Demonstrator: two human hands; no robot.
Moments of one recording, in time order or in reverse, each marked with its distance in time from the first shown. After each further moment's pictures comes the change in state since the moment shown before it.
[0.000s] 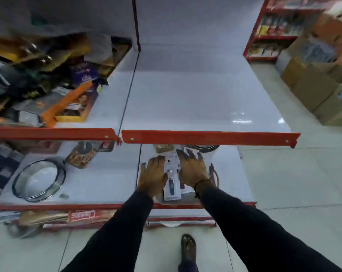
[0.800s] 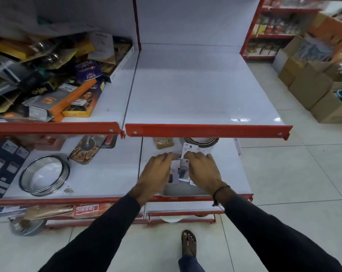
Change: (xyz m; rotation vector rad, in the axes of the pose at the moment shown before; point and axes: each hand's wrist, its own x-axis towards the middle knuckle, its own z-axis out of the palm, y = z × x) left_hand -0.046 0.031 -0.065 -0.186 0.125 0.236; right_hand -0.067 0.004 -0.044 0.096 0.241 -0.102
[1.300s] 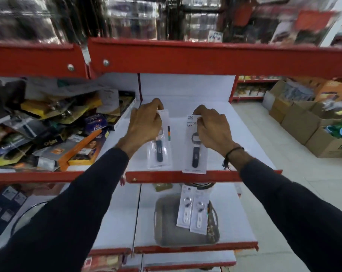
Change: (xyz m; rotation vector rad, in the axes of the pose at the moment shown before) left_hand 0.161 0.036 -0.209 -0.066 0.368 -0.041; right_hand 0.130 0.003 -0.215 0.130 0.413 0.049
